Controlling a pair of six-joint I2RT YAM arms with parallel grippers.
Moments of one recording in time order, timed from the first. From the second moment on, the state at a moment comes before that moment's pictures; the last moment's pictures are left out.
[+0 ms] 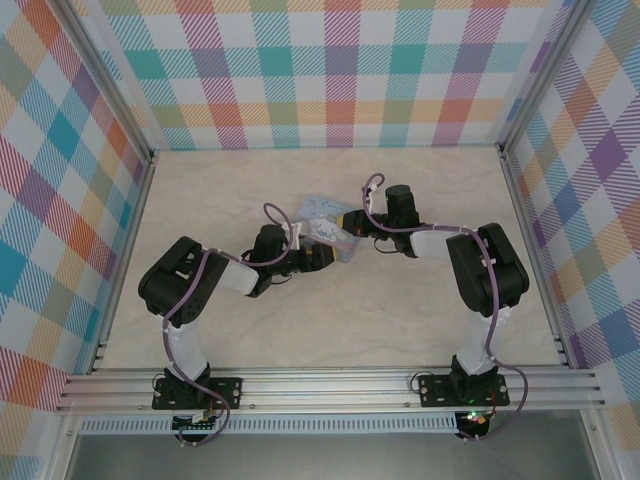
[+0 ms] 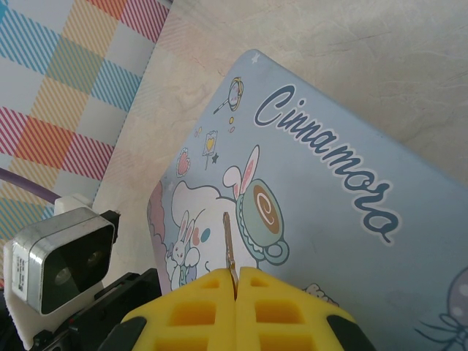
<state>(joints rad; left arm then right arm) -0.52 1.88 0.70 0.73 0.55 -0.75 0.39 1.89 0.99 0.38 -0.68 0.58</state>
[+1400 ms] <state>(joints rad) -0.59 1.95 0.62 1.01 0.34 -1.03 0.39 1.89 0.99 0.38 -0.68 0.58</state>
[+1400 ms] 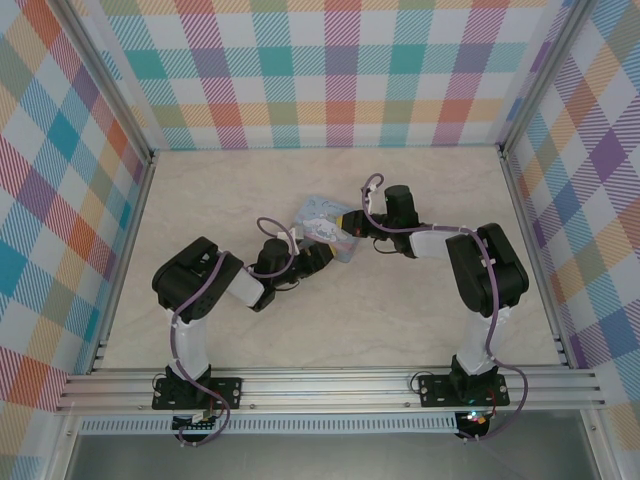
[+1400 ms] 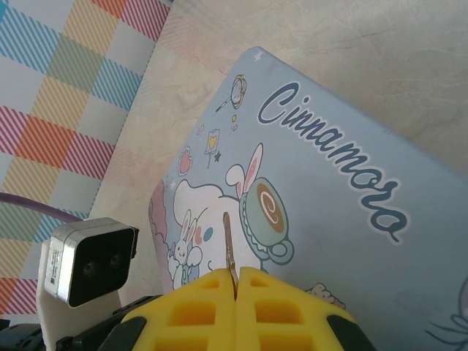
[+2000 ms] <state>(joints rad) -0.61 1.96 0.59 1.05 0.26 -1.08 0.40 1.89 0.99 0.38 -0.68 0.58</state>
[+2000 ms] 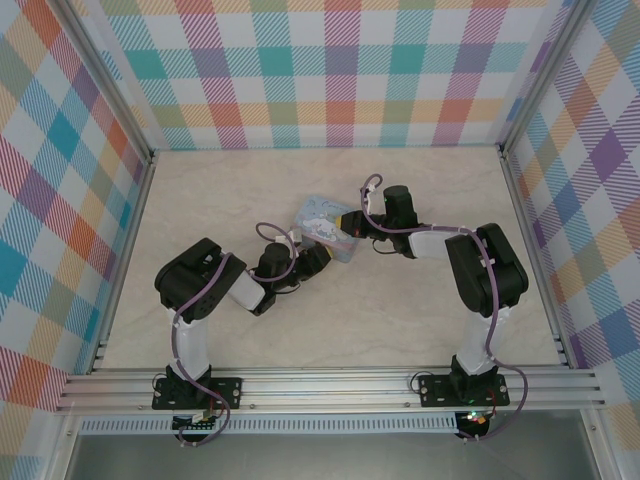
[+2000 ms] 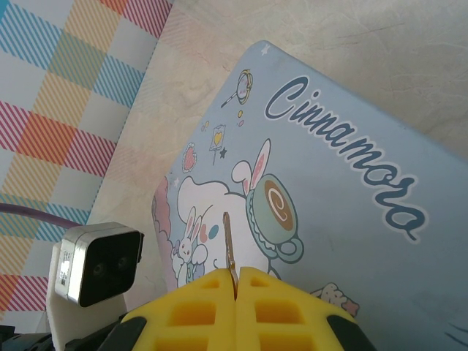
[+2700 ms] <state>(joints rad) -0.61 1.98 0.59 1.05 0.21 -1.08 0.40 1.89 0.99 0.38 -0.68 0.58</state>
